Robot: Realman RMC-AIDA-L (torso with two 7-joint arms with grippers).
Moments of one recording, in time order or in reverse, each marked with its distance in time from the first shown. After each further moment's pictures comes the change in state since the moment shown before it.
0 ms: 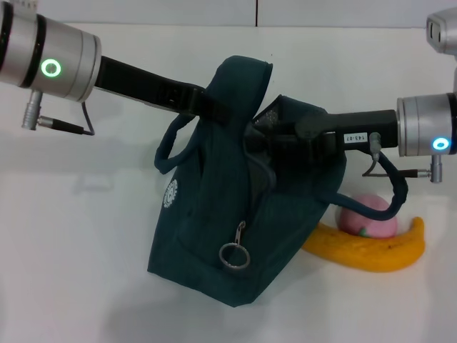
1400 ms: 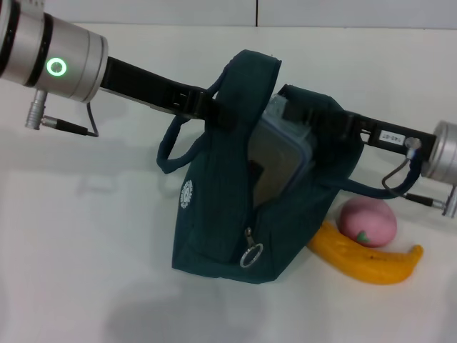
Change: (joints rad) left arm -0.017 -0.002 0.008 0.001 0.004 0.026 -0.025; right arm -0.131 -0.004 0.419 0.176 -0.086 -0.052 0.051
